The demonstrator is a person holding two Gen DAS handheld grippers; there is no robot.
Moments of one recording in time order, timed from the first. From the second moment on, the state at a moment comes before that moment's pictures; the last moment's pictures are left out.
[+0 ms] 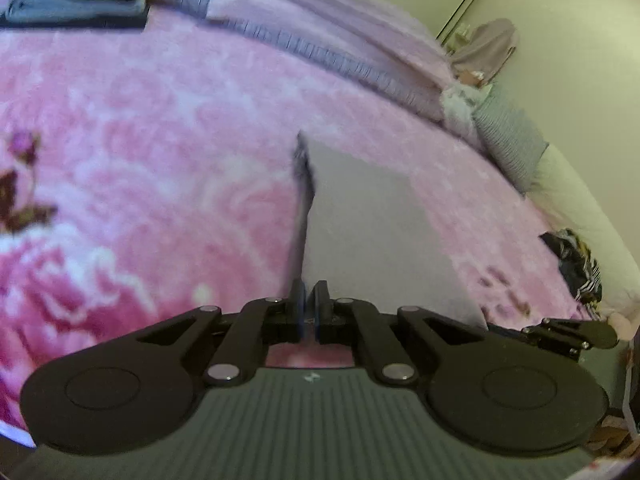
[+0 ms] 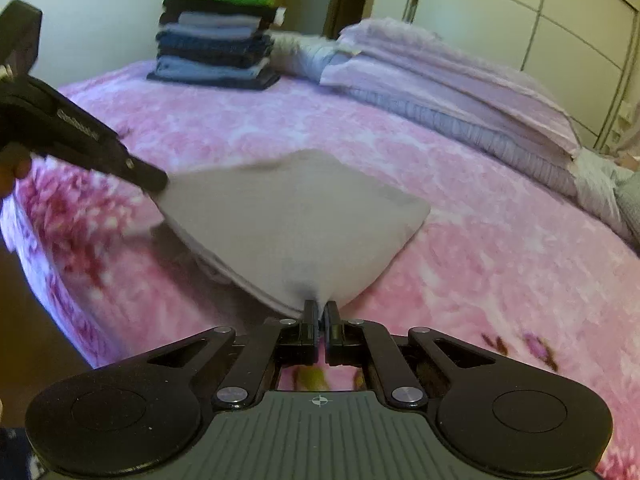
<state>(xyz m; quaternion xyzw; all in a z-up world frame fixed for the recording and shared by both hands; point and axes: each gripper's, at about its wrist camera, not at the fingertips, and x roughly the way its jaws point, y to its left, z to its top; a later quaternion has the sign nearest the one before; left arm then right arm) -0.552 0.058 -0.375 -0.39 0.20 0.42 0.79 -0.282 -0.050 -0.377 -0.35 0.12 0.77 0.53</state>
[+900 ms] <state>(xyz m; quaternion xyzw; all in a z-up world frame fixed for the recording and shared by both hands) -0.461 0.157 -0.400 -0.25 0.29 0.43 0.82 -0.244 0.078 -0.400 -0.28 0.28 0.71 0.58</state>
